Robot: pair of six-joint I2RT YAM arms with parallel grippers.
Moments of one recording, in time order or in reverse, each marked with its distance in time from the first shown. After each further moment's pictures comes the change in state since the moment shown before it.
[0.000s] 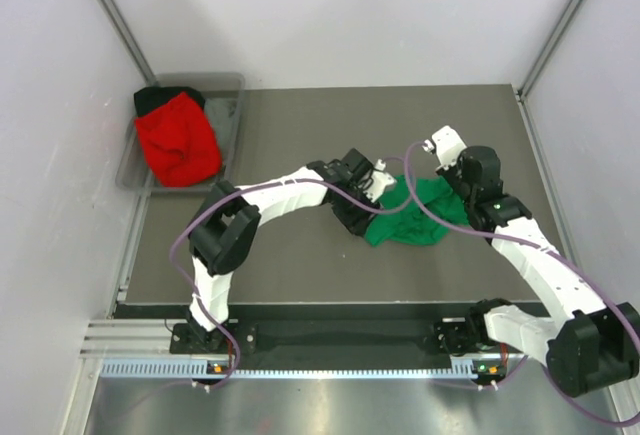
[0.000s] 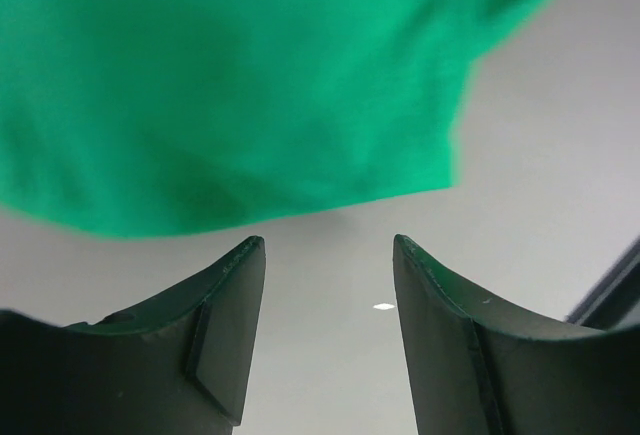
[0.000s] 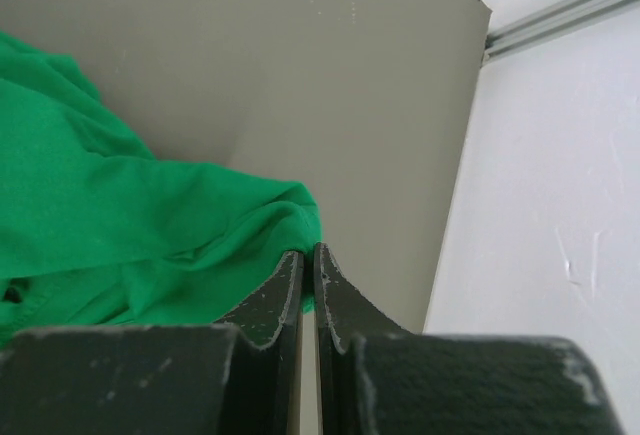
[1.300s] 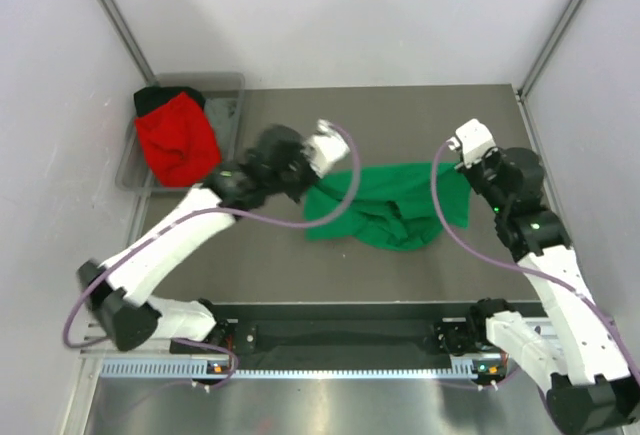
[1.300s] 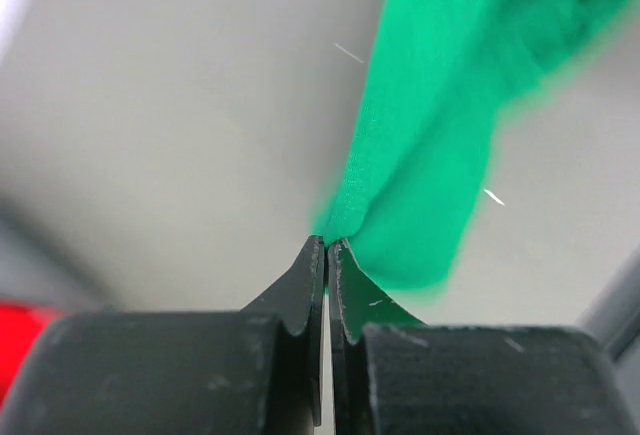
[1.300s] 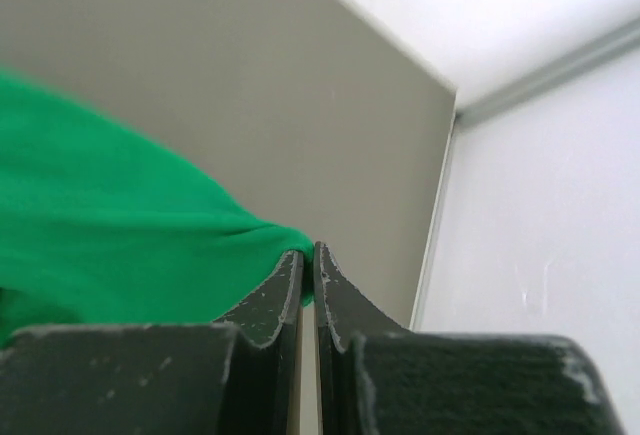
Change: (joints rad) left arm 0.011 -0.615 -0.131 -0.092 -0.283 0.207; right arm -0.066 -0.207 0.084 -0.150 -0.176 -0.003
